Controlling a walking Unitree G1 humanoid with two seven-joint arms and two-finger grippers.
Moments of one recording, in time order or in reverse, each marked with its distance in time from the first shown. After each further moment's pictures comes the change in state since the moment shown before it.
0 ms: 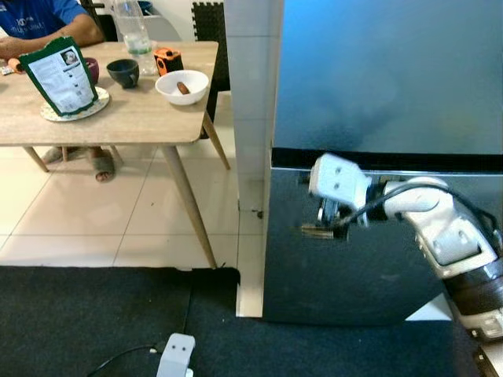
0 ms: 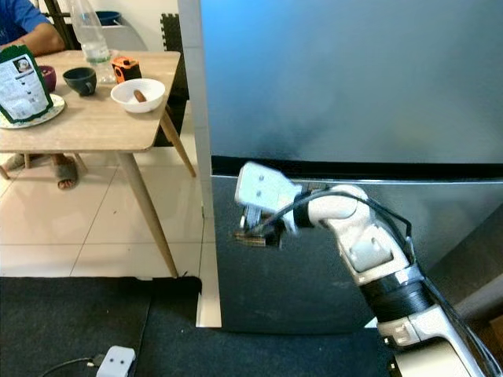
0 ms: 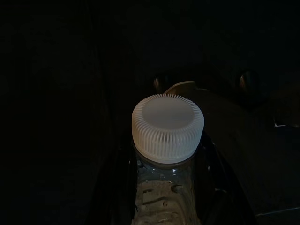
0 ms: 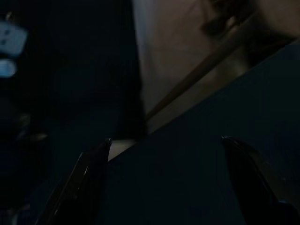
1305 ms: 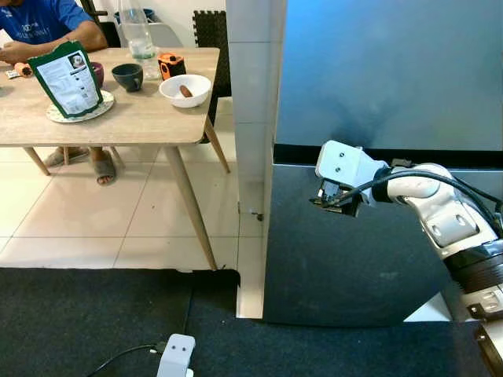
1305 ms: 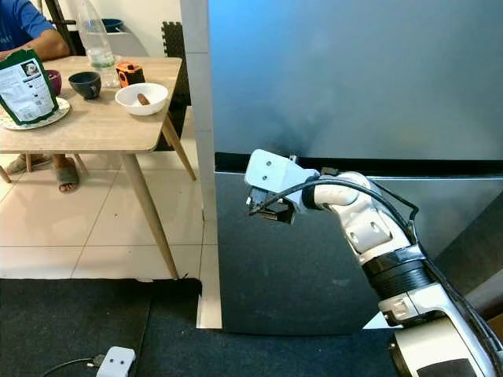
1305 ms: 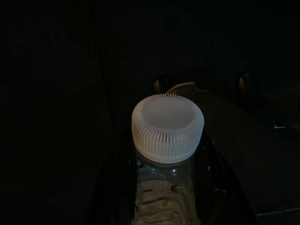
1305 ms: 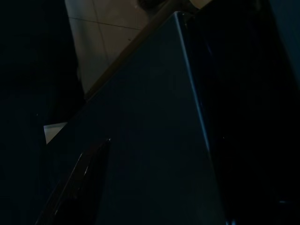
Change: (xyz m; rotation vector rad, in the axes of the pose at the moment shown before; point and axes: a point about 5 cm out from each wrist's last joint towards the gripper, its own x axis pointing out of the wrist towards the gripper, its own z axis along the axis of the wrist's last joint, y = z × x) left arm 0.000 -0.001 -0.001 -0.001 -0.004 0.000; right arm -0.011 -0.041 -0.006 -0.070 0.102 -0.245
